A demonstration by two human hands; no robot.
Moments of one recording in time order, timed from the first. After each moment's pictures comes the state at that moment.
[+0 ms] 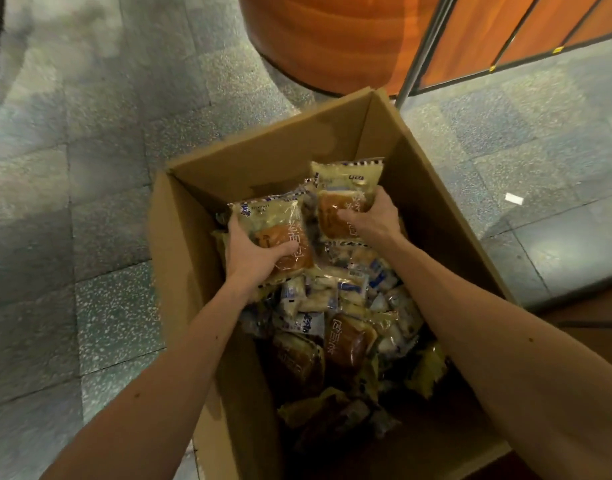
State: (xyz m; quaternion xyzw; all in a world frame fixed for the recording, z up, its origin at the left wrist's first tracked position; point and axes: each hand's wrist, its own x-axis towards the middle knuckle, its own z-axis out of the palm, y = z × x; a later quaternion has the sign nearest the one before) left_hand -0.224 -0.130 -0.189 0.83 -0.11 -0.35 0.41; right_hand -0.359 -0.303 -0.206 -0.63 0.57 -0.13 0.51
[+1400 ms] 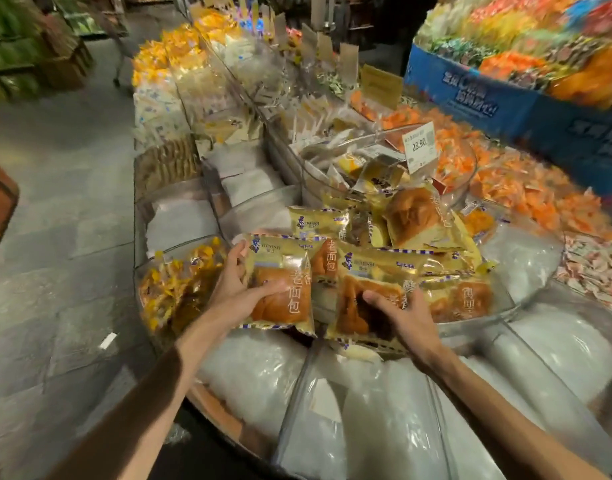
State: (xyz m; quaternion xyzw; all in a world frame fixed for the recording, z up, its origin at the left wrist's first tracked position) left_hand -0.937 -0.183 0.041 0.28 -0.71 -0.63 0.10; right_hand -1.049 0.068 0.008 -0.06 0.71 -0.67 0.22
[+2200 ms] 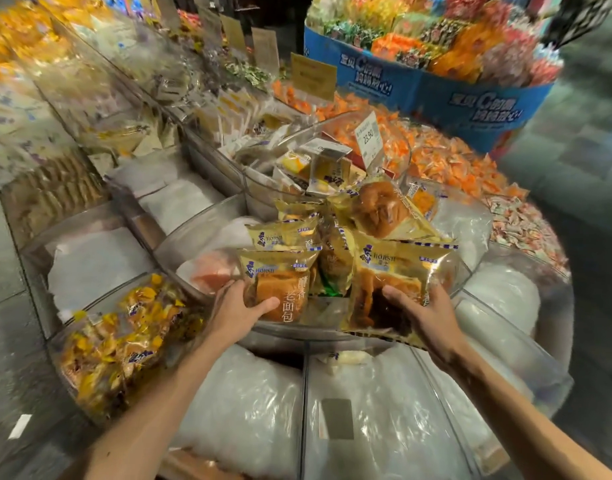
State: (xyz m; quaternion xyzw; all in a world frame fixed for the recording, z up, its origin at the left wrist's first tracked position) left_hand -1.025 -0.234 -0.037 0.19 -0.90 -0.39 -0.02; right_hand -1.053 0.076 0.006 0.02 0.73 -0.68 0.07
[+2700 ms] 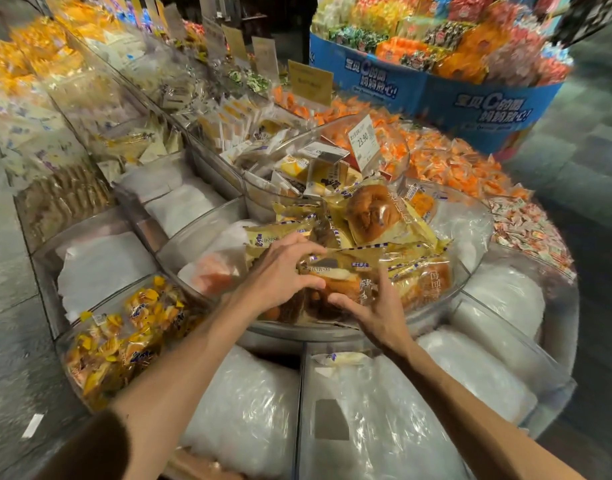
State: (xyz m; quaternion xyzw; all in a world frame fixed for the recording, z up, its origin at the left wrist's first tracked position) left_hand -1.061 -0.174 0.046 -0.08 -0.94 -0.32 0.03; right_hand -1.057 0.031 -0.007 -0.12 0.83 -0.54 0.00
